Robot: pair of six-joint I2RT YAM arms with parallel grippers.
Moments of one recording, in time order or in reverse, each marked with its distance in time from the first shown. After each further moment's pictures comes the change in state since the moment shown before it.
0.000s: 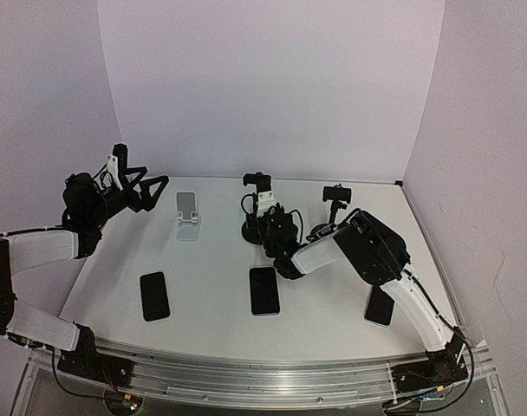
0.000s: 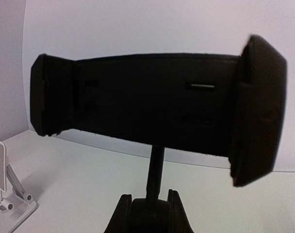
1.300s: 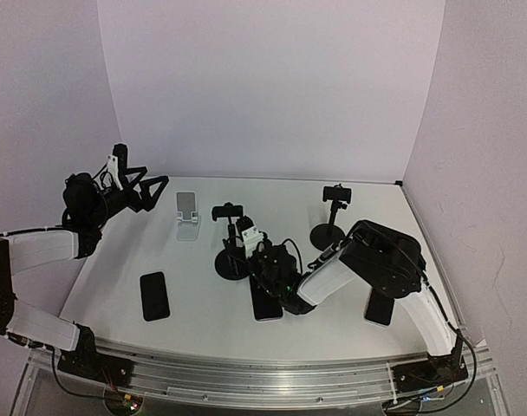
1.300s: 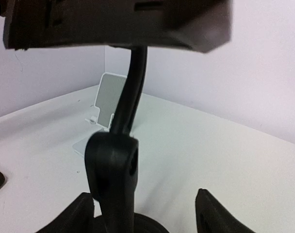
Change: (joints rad) left arm 0.000 0.000 0.000 0.000 0.001 0.000; right arm 0.194 -0.206 -0.392 -0.002 -0.111 0.070
